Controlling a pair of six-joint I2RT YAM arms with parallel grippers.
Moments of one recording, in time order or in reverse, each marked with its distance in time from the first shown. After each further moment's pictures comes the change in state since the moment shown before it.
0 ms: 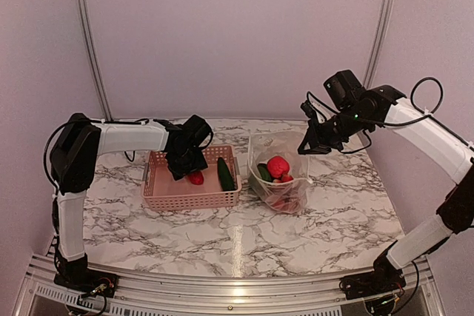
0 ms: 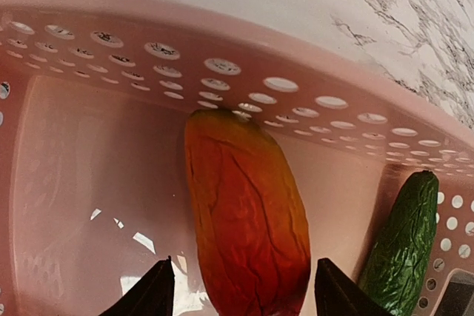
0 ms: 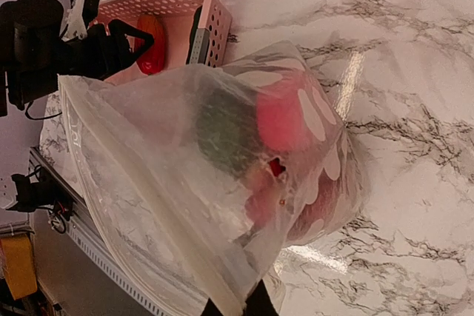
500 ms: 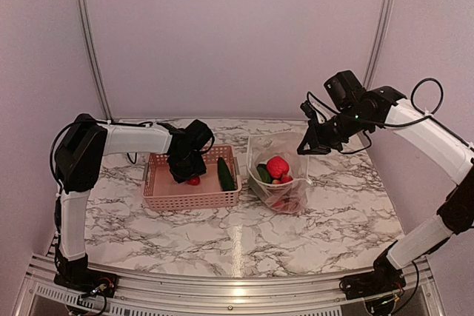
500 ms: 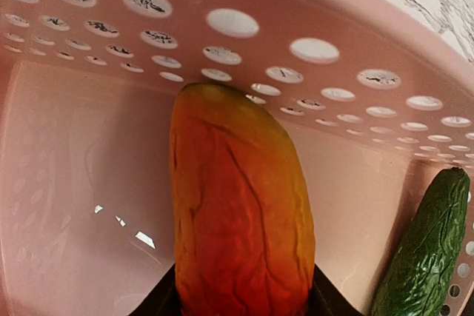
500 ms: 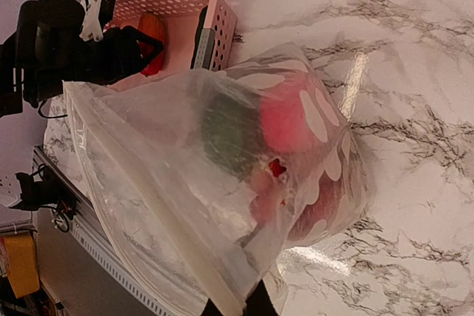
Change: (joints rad) left arm 0.006 0.045 0.002 0.000 0.015 0.005; right arm 0.000 -0.005 -0.011 0.013 -0.014 0.003
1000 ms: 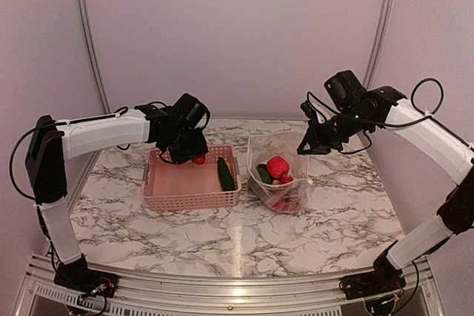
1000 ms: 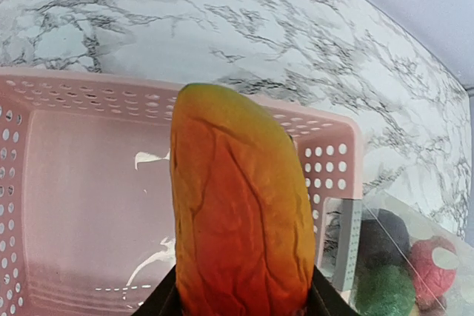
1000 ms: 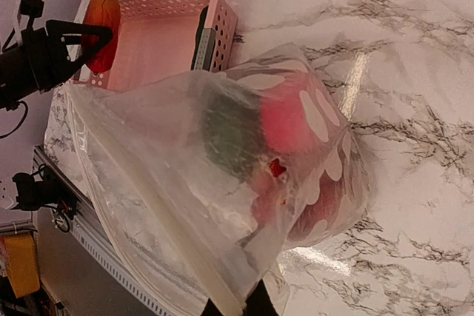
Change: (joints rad) left arm -0.057 -0.254 -0.023 0.006 0.013 0.065; right arm 0.000 -0.002 0.000 0.000 -0.001 0.000
